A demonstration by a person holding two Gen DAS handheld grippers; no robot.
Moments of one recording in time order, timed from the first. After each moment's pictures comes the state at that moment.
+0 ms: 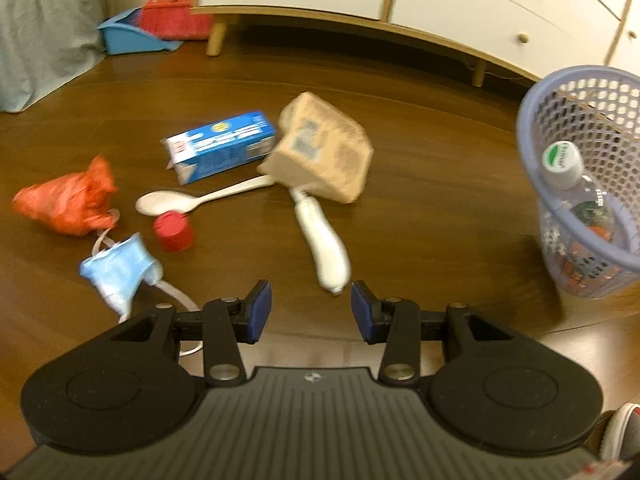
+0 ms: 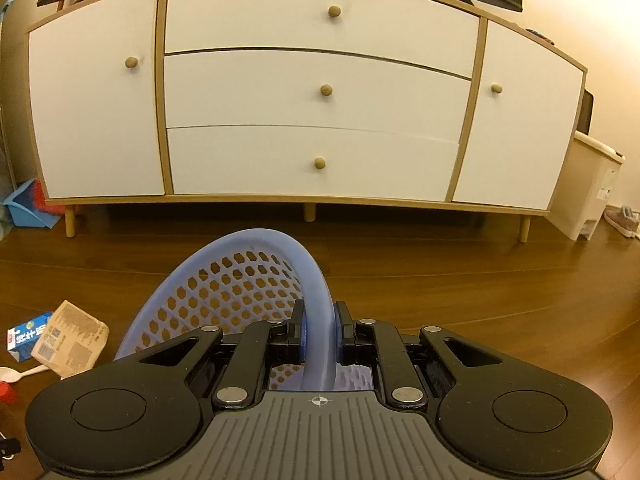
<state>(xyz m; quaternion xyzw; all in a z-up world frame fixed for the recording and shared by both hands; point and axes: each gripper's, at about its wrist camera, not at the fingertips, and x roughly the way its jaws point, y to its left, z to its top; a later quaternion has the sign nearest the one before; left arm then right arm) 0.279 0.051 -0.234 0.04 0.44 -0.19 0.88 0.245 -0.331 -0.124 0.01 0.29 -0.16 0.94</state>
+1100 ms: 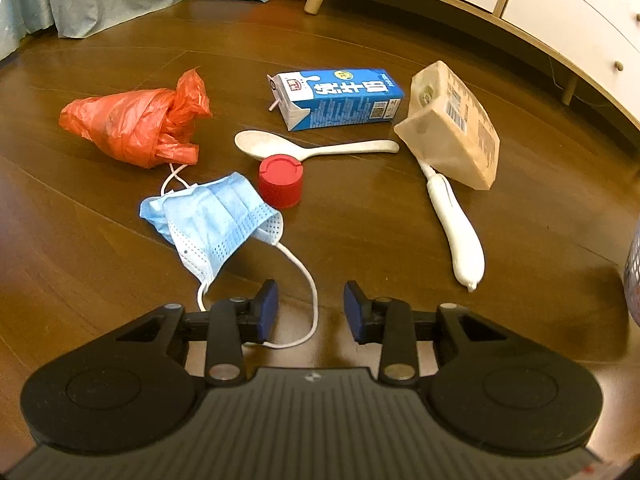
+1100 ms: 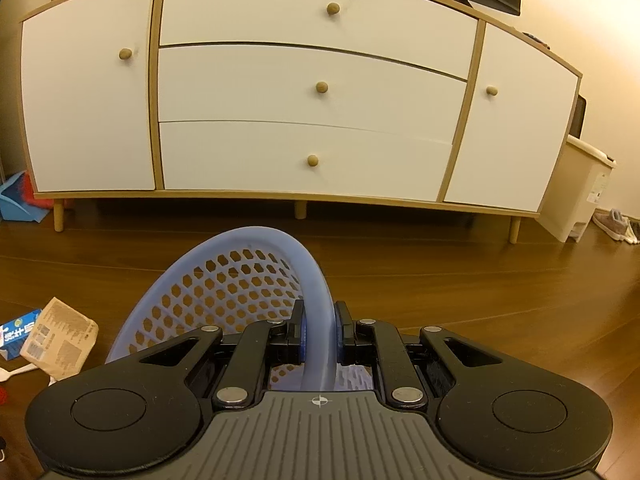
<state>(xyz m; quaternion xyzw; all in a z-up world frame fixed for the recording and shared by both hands) 0.322 0.111 -0.297 -0.01 0.47 -0.10 0.88 0.250 -0.318 -0.125 0.00 0.29 -0.18 0.94</state>
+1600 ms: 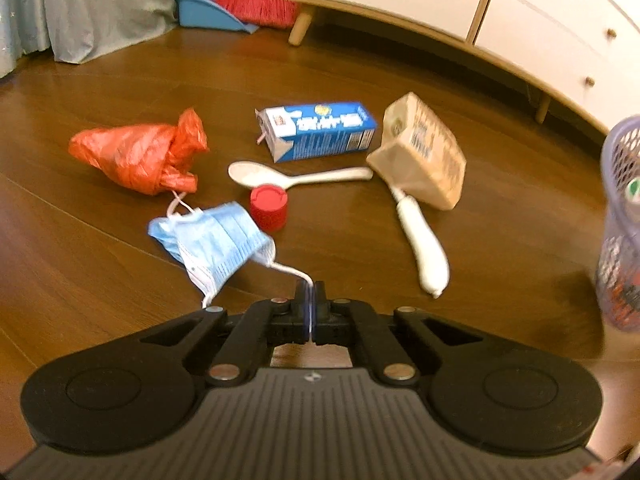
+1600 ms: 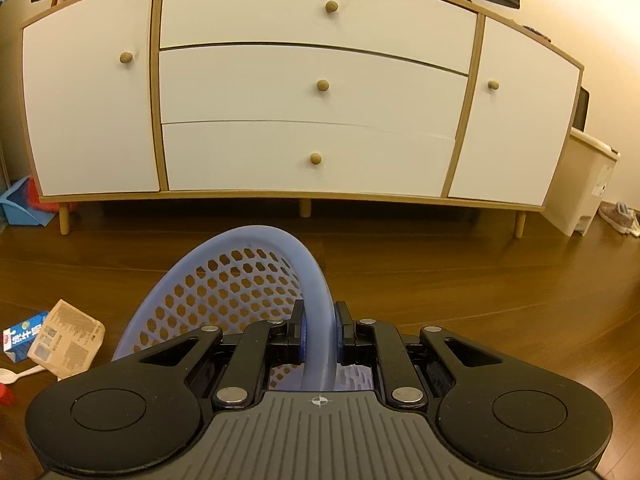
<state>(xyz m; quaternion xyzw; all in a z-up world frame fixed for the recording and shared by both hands) 0.295 0.116 -0.262 -0.02 0.43 -0.13 0.89 0.249 -0.323 -0.123 0.02 0.30 -0.17 0.94</state>
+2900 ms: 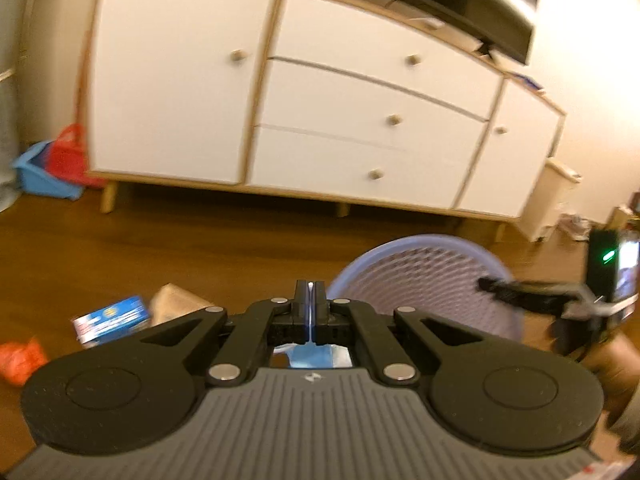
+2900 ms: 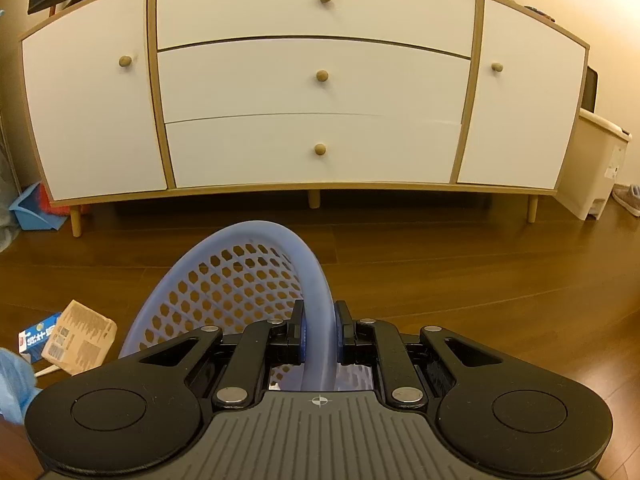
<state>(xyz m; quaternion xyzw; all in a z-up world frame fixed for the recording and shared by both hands) 0.239 -0.028 -0.049 -0.01 0.28 -0.36 0.89 0.245 -0.340 -0.121 0.04 0.31 -0.15 0.94</state>
